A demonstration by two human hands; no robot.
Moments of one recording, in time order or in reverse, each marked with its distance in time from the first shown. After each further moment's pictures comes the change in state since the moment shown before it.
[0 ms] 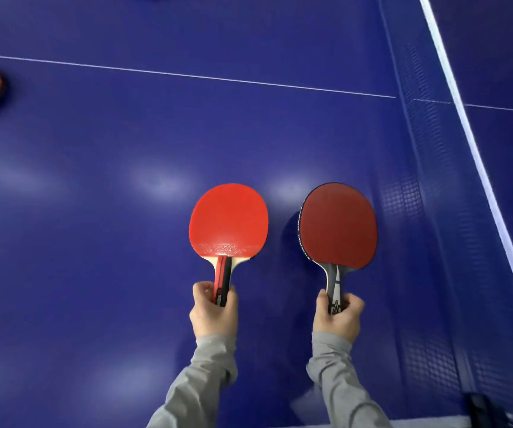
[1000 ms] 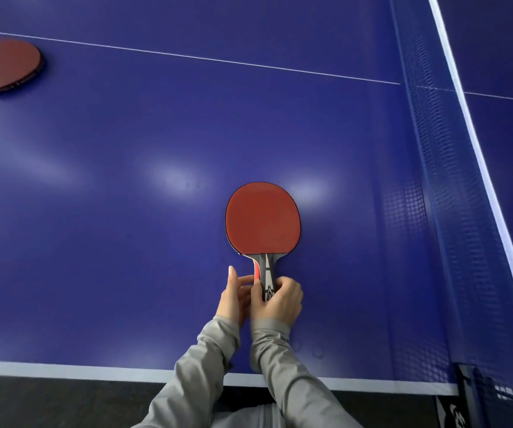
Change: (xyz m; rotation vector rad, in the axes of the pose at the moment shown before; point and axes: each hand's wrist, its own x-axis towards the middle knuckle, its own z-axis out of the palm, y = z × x) left_hand -0.049 -0.041 0.008 -0.558 -0.632 -0.350; right_hand -0.096 0.009 0.008 -0.174 -0.213 -0.342
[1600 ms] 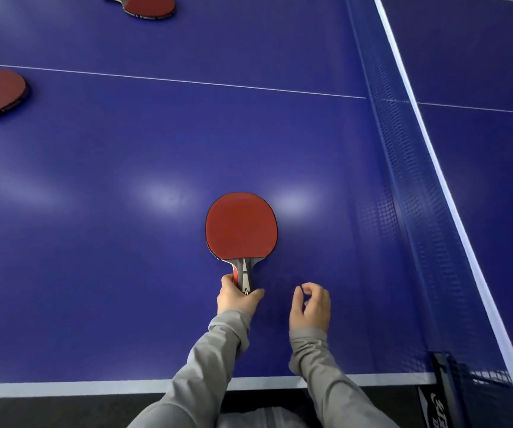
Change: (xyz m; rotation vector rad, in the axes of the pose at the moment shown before) left_hand 0.000 -0.002 0.038 0.715 0.348 0.120; right_hand 0.038 0.061 -0.064 0.035 -0.016 0.023
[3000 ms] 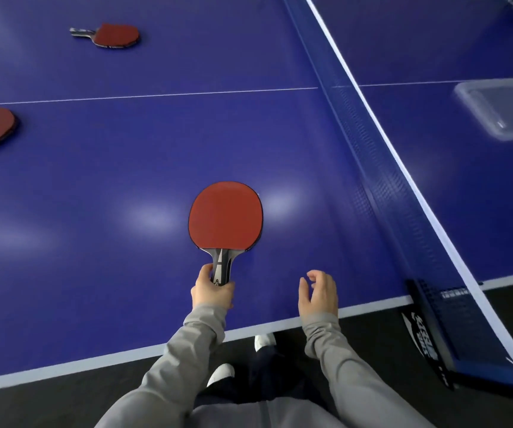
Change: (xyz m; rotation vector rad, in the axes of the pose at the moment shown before) left_hand -0.061 -0.041 -0.061 0.041 0.052 0.229; right_hand -0.071 0.035 -0.049 -0.122 -0.011 -0.033
